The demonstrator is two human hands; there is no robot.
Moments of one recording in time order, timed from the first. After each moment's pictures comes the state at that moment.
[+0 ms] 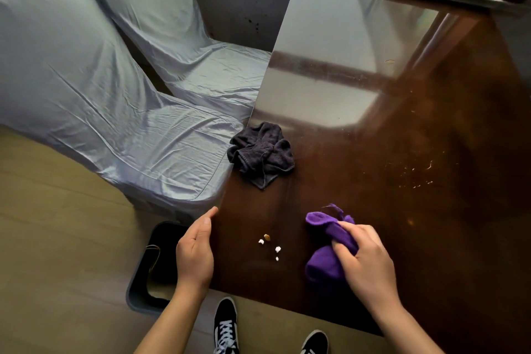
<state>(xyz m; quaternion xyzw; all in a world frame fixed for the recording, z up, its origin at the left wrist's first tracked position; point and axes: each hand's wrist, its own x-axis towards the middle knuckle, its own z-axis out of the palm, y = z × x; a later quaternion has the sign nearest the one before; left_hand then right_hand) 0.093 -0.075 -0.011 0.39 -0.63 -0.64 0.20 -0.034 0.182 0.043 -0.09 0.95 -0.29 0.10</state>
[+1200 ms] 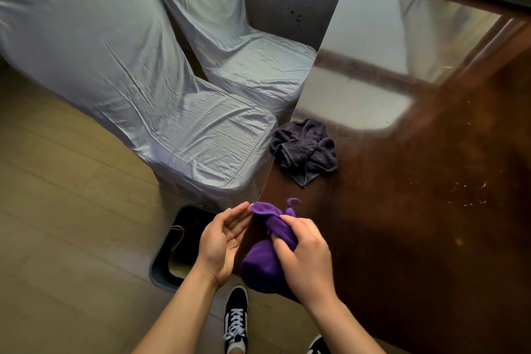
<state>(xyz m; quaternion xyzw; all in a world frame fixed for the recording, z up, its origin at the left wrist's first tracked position) 0.099 -0.105 -0.012 0.43 -0.23 -0.87 0.11 0.033 0.044 0.040 -0.22 0.89 -0.37 0.16</state>
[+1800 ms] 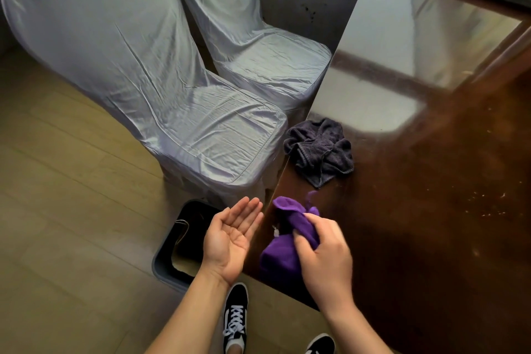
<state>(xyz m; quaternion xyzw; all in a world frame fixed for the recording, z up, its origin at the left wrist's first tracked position) 0.107 -0.114 -0.022 0.38 -0.08 -0.90 0.18 0.032 0.042 0.036 -0.18 0.90 -0.37 0.12</state>
